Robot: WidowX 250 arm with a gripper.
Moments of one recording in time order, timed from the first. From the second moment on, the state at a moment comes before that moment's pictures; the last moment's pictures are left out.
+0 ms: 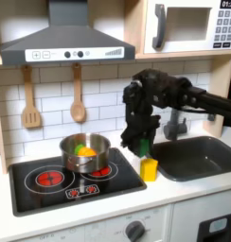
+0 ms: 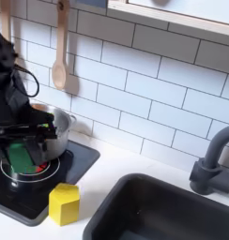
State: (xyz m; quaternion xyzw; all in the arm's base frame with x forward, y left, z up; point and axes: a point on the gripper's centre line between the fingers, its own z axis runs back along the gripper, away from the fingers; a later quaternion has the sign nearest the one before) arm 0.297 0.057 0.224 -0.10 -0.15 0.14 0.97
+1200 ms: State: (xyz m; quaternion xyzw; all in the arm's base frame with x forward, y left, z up) arm 0.289 -0.026 0.233 -0.12 -0.14 0.03 0.98
